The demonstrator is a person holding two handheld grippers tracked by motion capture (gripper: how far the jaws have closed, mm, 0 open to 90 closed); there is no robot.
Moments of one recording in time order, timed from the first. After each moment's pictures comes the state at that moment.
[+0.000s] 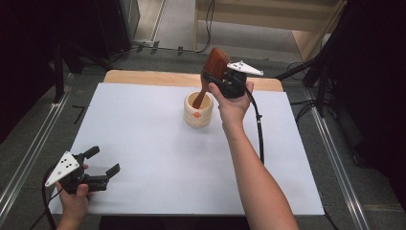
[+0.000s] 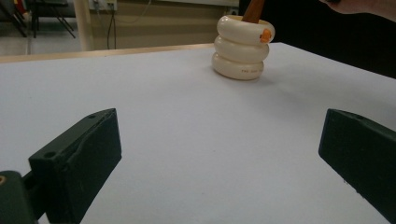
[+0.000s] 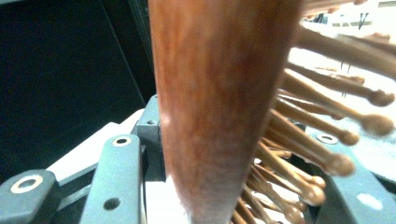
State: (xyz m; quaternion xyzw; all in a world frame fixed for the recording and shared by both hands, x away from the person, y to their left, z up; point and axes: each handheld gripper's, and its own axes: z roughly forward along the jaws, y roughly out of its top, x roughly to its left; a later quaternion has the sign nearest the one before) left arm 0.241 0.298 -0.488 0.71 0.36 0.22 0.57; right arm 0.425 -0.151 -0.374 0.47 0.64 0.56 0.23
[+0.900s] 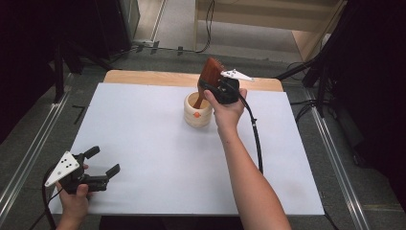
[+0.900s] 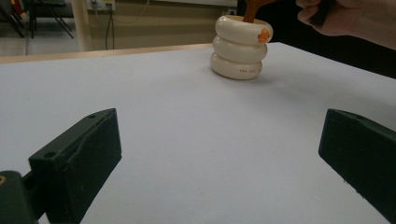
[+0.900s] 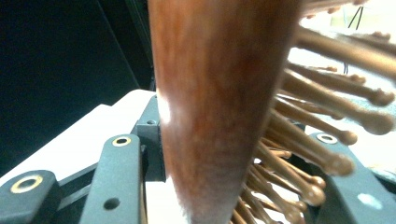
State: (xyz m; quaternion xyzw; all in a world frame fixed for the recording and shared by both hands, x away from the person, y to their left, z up) left arm 0.241 0.298 -0.488 0.71 0.36 0.22 0.57; right arm 0.435 -0.141 -0.409 0.49 0.65 0.55 0.21
